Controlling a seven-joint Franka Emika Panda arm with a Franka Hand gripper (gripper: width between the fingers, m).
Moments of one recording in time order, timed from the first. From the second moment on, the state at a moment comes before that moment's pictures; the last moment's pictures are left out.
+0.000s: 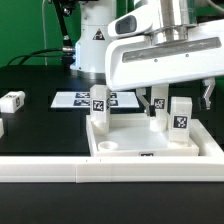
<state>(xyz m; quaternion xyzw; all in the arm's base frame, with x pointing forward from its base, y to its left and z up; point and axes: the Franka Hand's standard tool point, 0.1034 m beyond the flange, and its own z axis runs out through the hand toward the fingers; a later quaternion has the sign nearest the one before) 0.605 0.096 0.080 -0.99 0.08 -0.11 0.09</state>
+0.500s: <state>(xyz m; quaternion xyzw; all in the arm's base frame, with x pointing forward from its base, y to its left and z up) 0.601 0.098 0.079 -0.99 0.08 -0.03 0.11</state>
